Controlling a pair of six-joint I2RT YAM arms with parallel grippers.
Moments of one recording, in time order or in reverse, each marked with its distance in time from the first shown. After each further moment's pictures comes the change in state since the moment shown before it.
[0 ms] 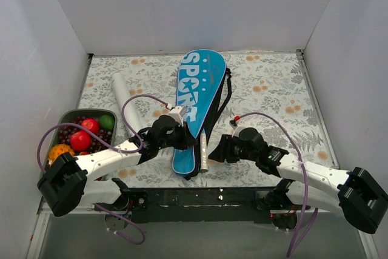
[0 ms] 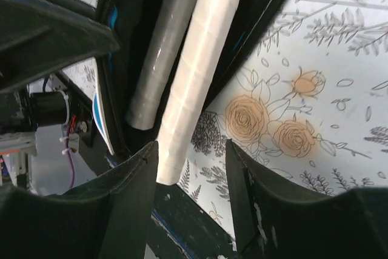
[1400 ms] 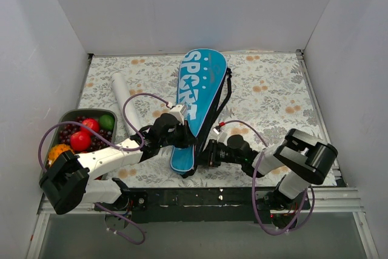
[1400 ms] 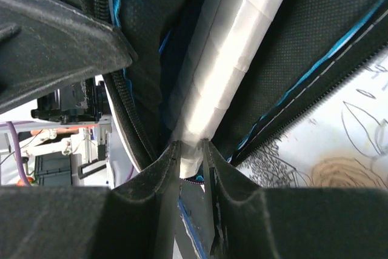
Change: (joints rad) left arm -0.002 0.026 0.037 -0.029 -0.003 -0.010; right arm 0.089 0.575 -0.110 0.899 -0.165 0.278
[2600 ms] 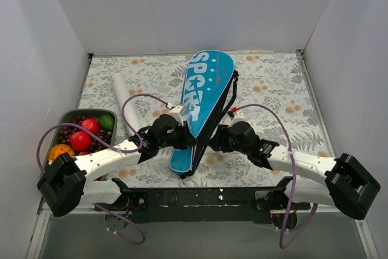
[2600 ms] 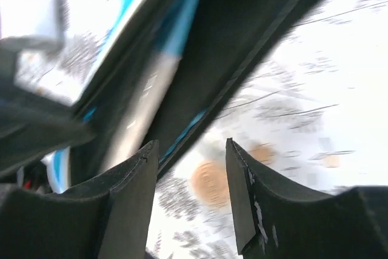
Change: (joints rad) left arm -0.004 -0.024 -0.011 -0.014 0.006 0.001; right arm -0.031 -0.420 0.167 -0.756 0.376 -0.341
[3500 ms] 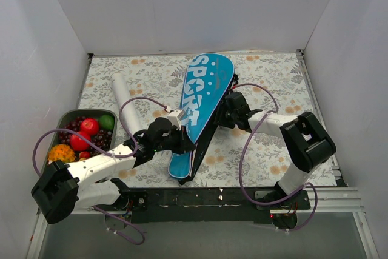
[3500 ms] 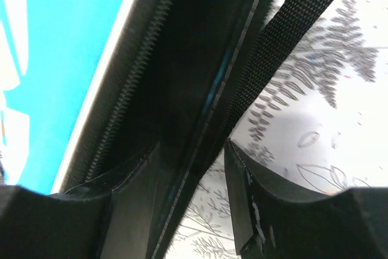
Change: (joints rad) left arm -0.001 -0.090 -0.048 -0.032 0.076 0.022; right arm -0.335 0.526 0.405 -0.161 -0.045 -0.039
